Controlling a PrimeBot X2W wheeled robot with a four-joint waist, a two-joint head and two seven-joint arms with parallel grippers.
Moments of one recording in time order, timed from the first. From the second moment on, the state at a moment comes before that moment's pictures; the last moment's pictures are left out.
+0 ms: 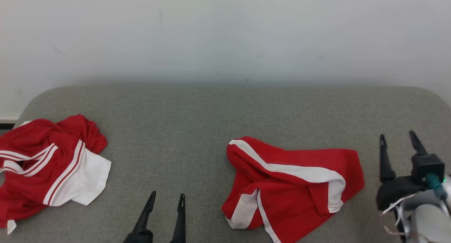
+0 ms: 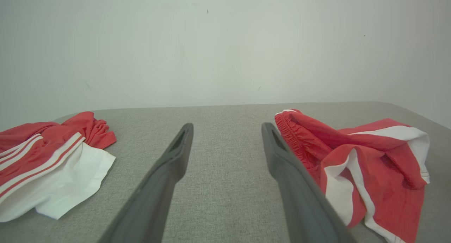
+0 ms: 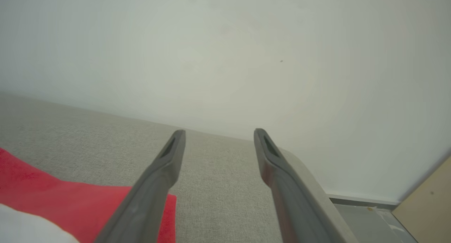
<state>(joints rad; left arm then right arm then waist) 0.01 0.05 -0.26 0.15 -0.12 0.03 -0.26 -0.36 -0.20 -0.20 0.60 -0.19 0.13 -0.26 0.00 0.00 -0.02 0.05</state>
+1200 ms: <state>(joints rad) -0.64 0.05 -0.30 0.69 -0.24 -0.10 0.03 -0.05 -0.05 0.03 0.27 -0.07 0.13 -0.26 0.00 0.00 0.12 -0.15</state>
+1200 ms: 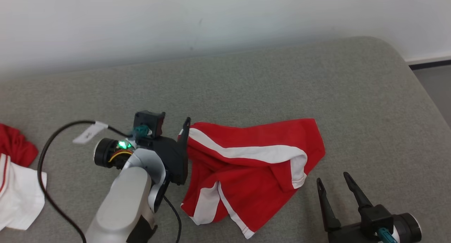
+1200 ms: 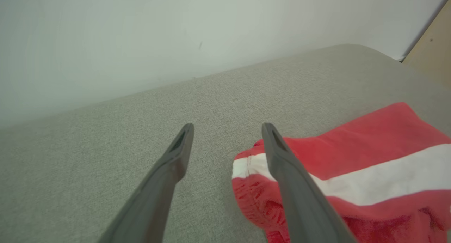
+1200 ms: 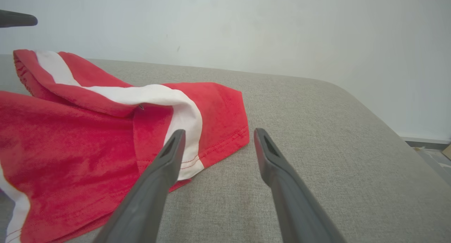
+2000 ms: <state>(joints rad) -0.66 0.05 -0.41 0.89 -0.24 -0.09 0.12 -0.05 -0.05 0.03 0.27 -0.06 0.13 -0.26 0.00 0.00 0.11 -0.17</state>
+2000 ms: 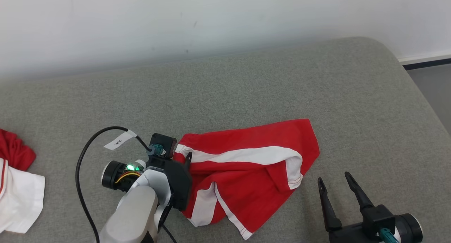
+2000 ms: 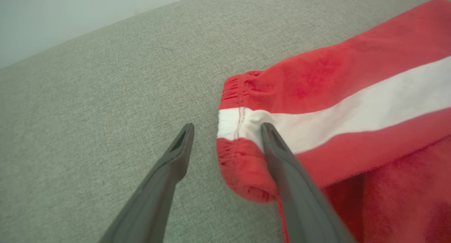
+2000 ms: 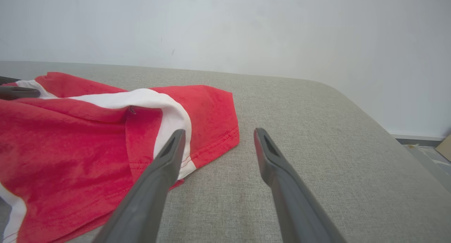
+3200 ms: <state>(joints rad) -0.27 0.20 -0.39 0.22 -0.28 0.05 0.11 -0.03 -0.05 0.03 0.28 -0.05 0.13 -0.26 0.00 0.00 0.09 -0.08</state>
